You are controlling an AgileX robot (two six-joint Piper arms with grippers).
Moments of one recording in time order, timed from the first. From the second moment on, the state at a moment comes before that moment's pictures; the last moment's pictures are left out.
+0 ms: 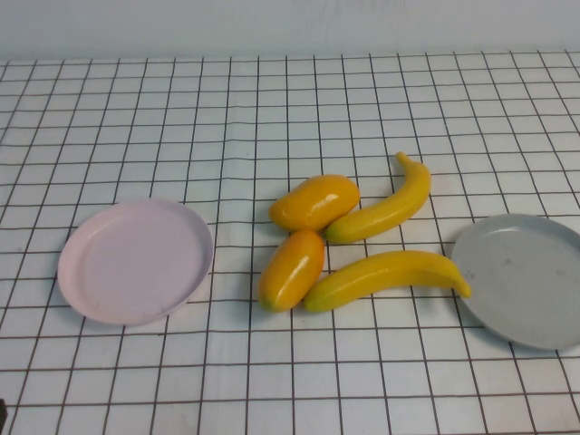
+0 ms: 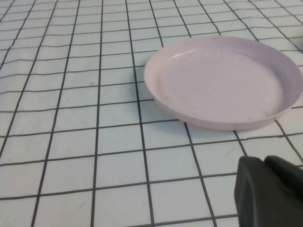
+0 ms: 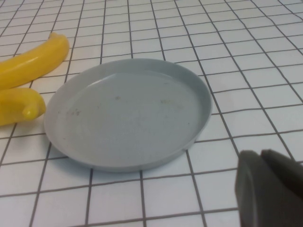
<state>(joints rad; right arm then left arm) -0.05 -0.01 0.03 0.12 0.38 0.00 -0.16 0.02 0.03 0.10 0.34 -0.06</state>
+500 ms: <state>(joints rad) -0.05 -0.01 0.03 0.12 0.38 0.00 -0.16 0.02 0.03 -0.12 0.11 -0.25</state>
